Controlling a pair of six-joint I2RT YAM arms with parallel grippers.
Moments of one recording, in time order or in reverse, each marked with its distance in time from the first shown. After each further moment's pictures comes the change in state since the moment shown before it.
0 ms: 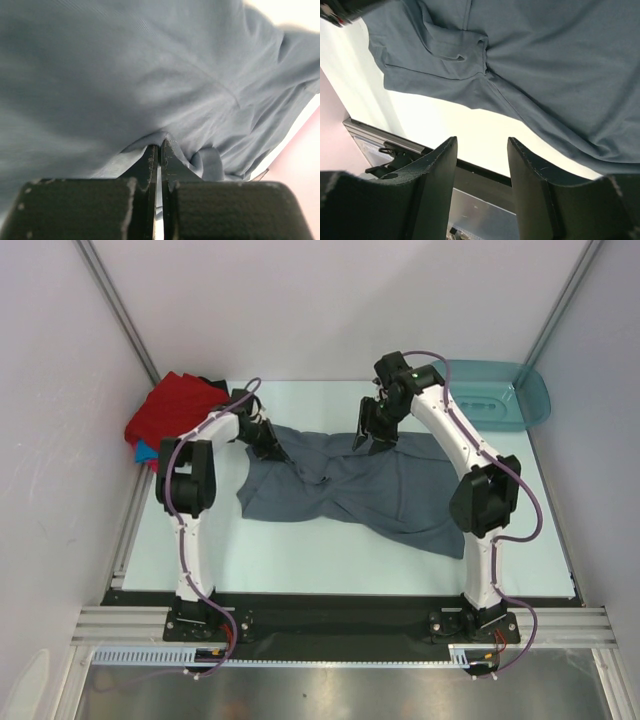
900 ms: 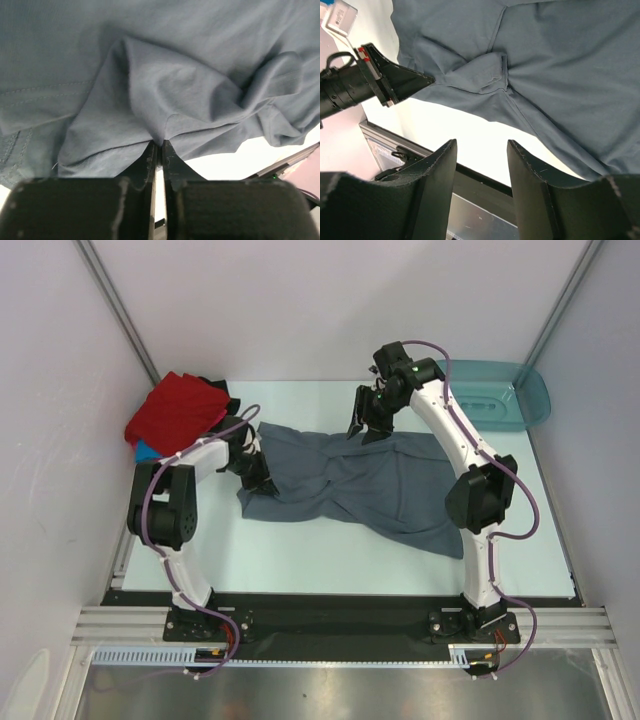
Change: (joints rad) left arm -0.024 -0.367 -0.486 0.014 -0.078 0.126; right arm 0.000 0.047 0.124 0.004 -0.038 -0.001
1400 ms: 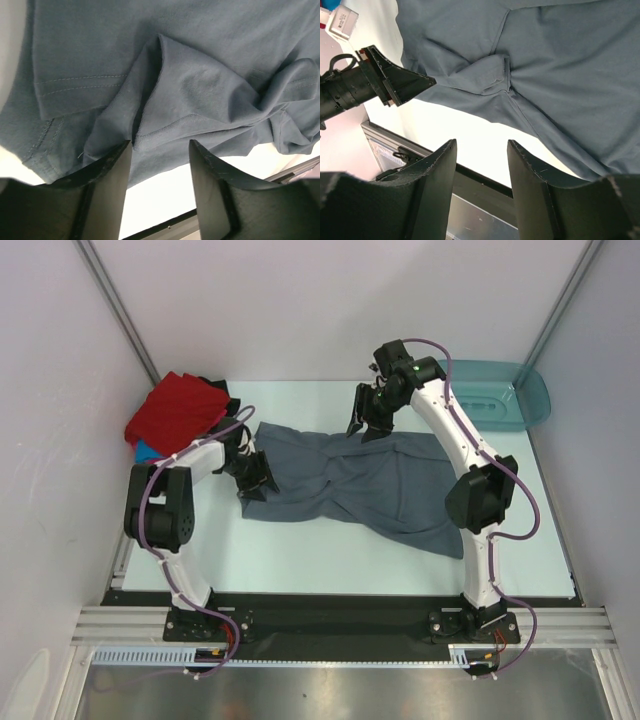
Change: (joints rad) left arm 0.024 -0.023 -0.010 -0.013 -0.046 0.002; right arm 0.001 0.000 0.016 0.000 -0.001 0.000
